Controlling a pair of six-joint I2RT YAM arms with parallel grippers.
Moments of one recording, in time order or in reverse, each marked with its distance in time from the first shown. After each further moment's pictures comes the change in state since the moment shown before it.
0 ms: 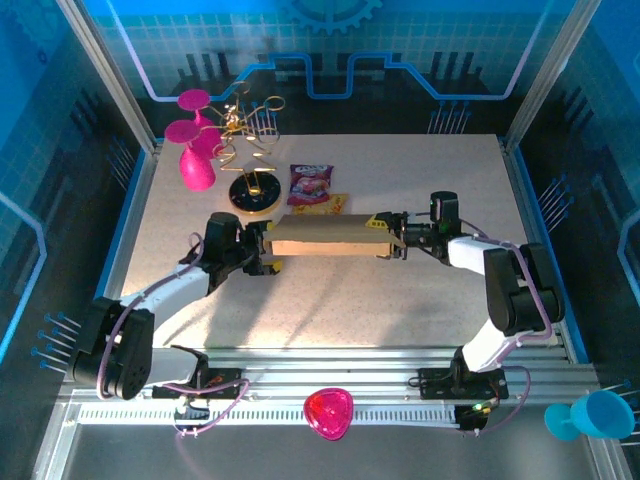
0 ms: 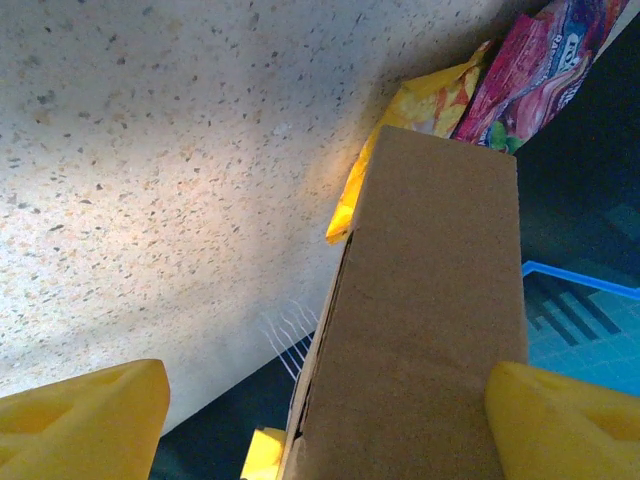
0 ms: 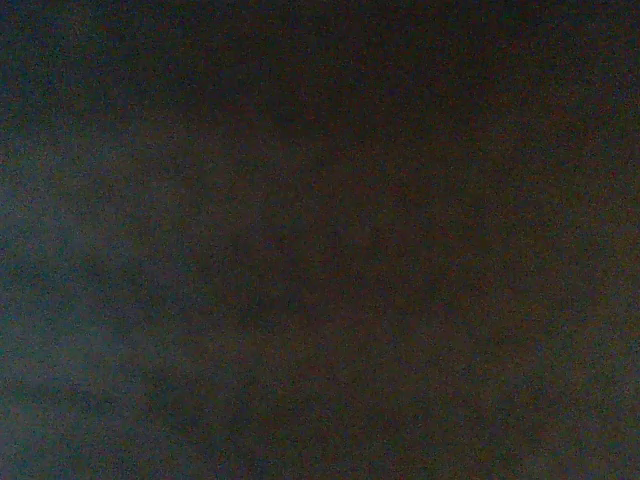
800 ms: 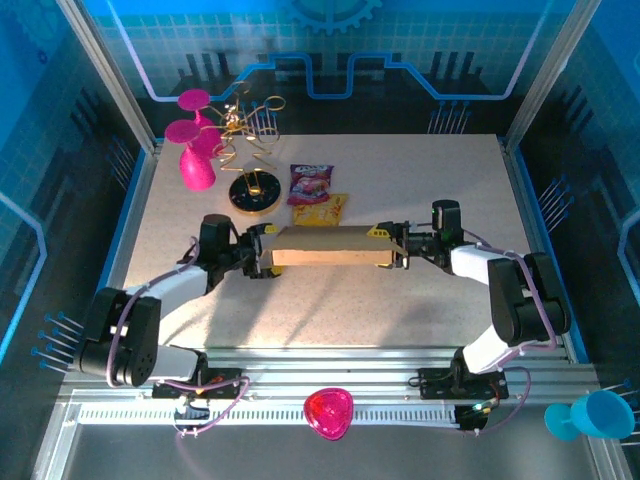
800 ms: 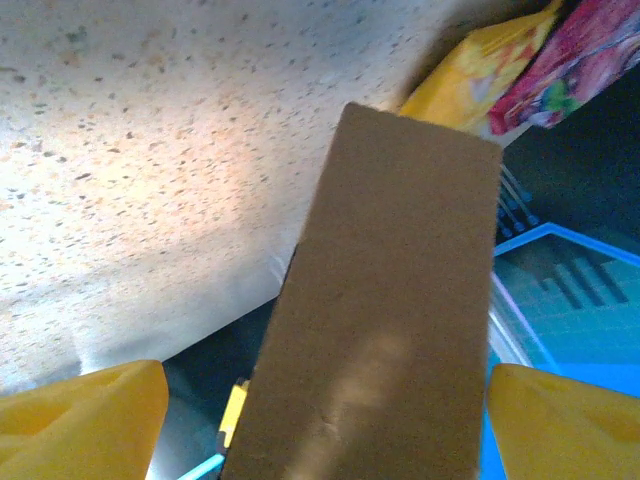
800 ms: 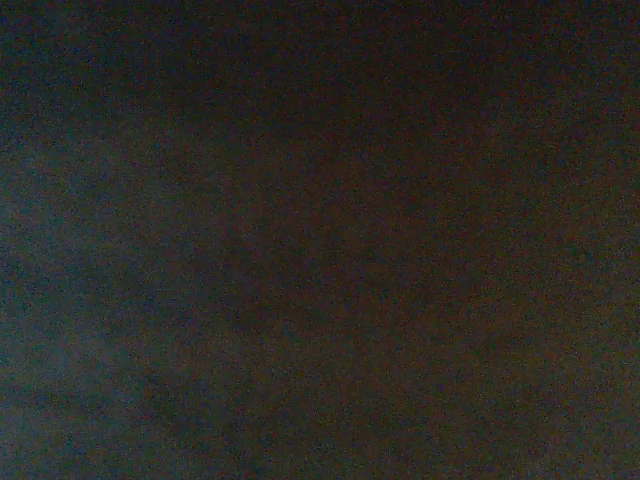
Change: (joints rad) left arm 0.076 0.066 -0.034 0.089 0.240 -0.015; right arm -0.001 -0.071 -0.079 -0.040 -0.008 0.021
